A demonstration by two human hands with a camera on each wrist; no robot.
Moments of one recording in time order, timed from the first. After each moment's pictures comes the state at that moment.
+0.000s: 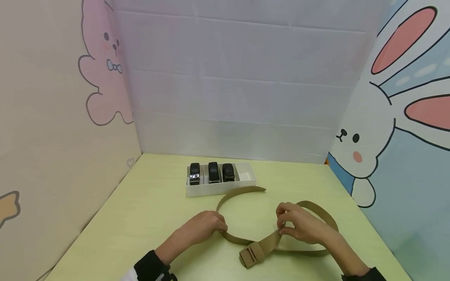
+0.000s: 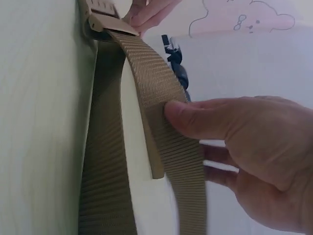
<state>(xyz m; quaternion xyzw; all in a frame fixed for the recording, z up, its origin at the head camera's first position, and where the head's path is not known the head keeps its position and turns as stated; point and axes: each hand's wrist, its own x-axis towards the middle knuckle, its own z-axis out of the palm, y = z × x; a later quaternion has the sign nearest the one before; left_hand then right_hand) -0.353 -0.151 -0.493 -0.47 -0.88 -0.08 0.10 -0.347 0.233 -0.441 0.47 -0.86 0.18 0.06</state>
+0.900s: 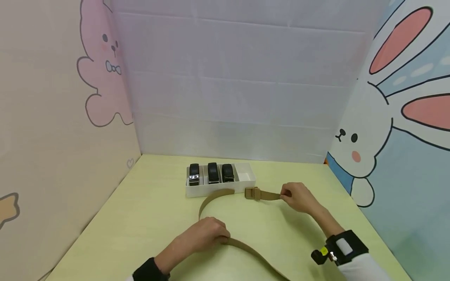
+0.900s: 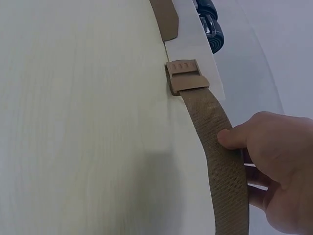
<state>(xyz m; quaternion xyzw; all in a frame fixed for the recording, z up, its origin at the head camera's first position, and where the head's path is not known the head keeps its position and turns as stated) -0.332 -0.143 -0.492 -0.49 -0.86 -0.13 0.10 -0.428 0.238 -0.454 0.28 -0.93 0.21 0.11</state>
